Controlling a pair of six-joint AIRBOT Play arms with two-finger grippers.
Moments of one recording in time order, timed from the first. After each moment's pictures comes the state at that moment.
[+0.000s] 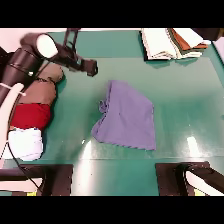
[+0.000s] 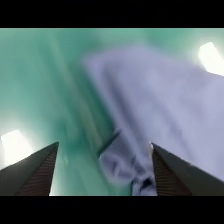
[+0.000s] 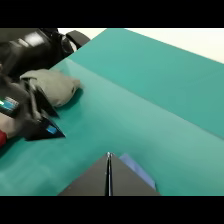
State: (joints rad) left arm -0.41 -1.47 1.65 1.35 -1.11 -1.59; right arm 0.05 -1.04 1.70 -0.84 1.19 1.14
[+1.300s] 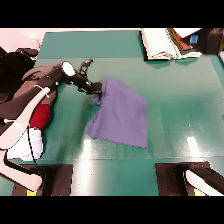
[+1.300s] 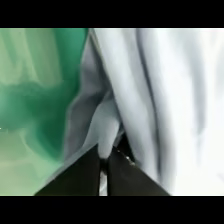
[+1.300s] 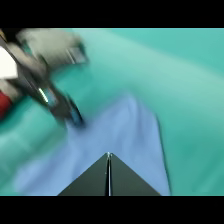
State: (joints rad) left arm -0.32 -1.67 1.52 1.08 -1.04 -1.52; right arm -0.05 -1.00 1.59 -0.87 1.36 1.21
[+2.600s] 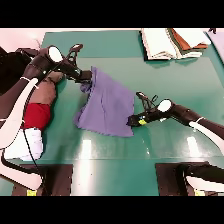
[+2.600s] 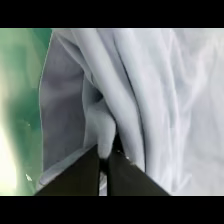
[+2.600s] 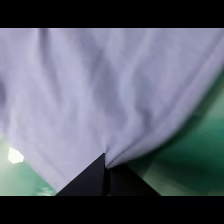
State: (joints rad) left arm -0.26 -1.63 1.65 1.24 -1.13 -1.51; right arm 0.39 -1.33 0.77 -0.83 0.82 1.30
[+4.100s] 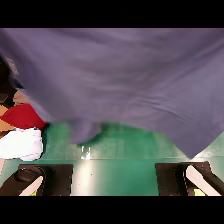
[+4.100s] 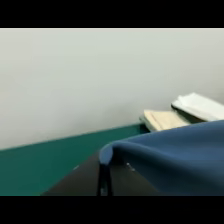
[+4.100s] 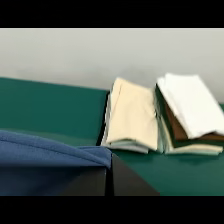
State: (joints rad) left arm -0.26 -0.78 1.66 1.47 -0.87 -1.52; right arm -0.45 -0.98 1.97 -1.00 1.36 1.31
